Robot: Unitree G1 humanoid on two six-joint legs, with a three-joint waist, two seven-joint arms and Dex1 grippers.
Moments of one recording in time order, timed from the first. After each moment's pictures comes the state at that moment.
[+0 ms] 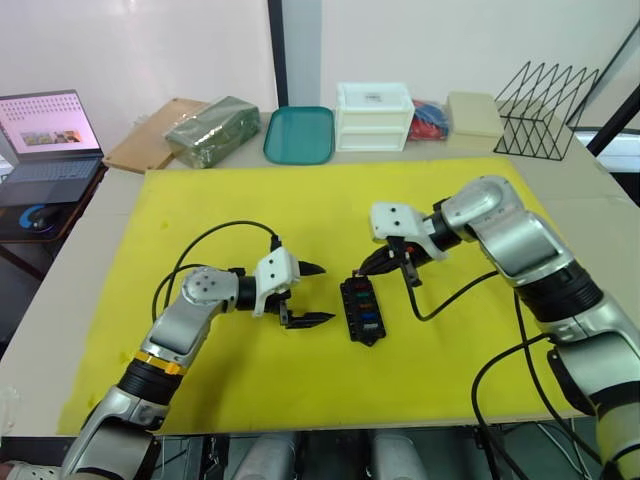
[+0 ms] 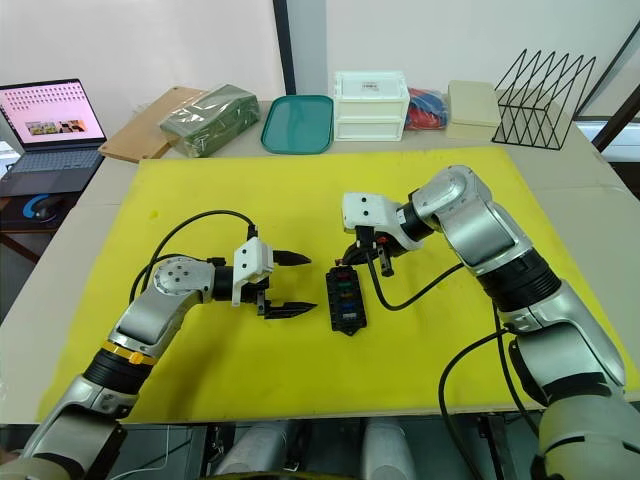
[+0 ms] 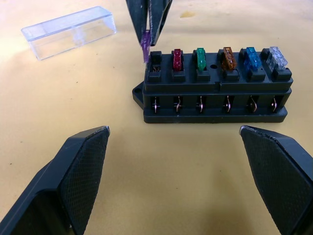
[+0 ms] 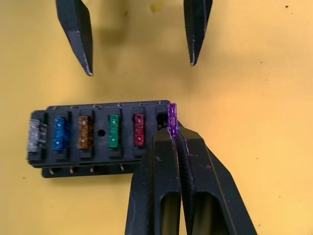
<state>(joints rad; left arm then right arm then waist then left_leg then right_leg) -0.44 0.47 -0.26 0.03 -0.21 0.16 -1.09 -0.92 -0.74 0.45 0.03 0.07 0.58 1.45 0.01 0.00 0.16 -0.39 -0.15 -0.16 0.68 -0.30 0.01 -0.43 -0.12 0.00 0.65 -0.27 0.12</state>
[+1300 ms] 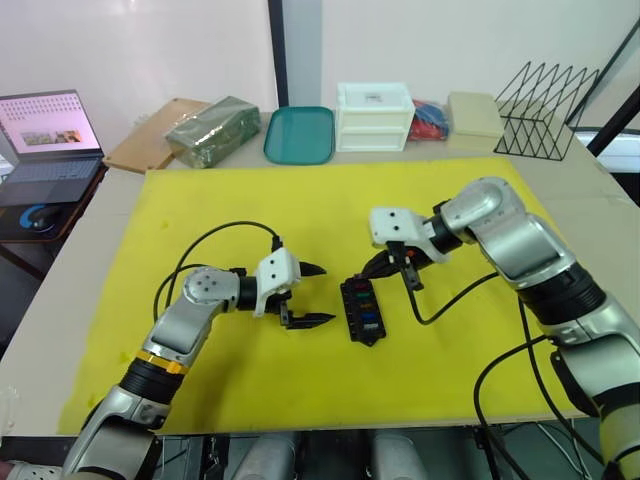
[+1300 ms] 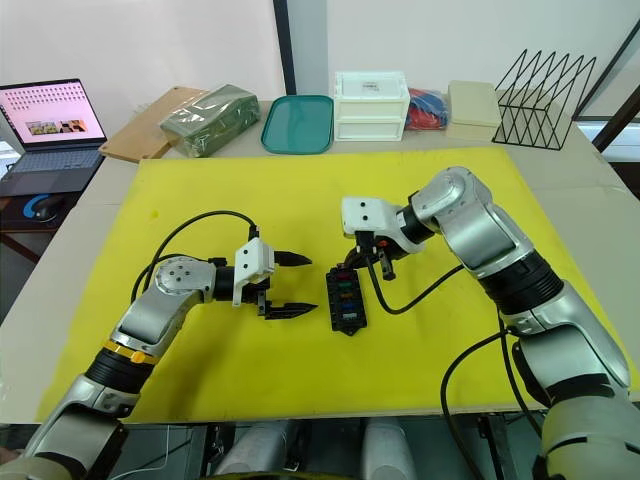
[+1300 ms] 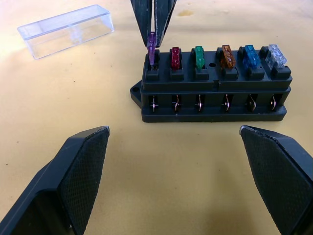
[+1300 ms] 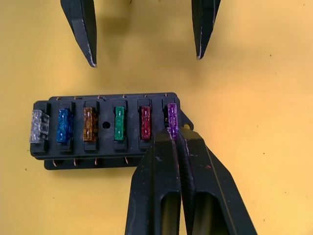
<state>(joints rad) -0.44 0.46 -0.26 0.04 -0.21 0.16 -1.10 -0.91 -0.75 0.46 0.03 0.04 0.55 1.45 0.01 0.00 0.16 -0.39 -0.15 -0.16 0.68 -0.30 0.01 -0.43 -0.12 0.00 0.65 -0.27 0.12</state>
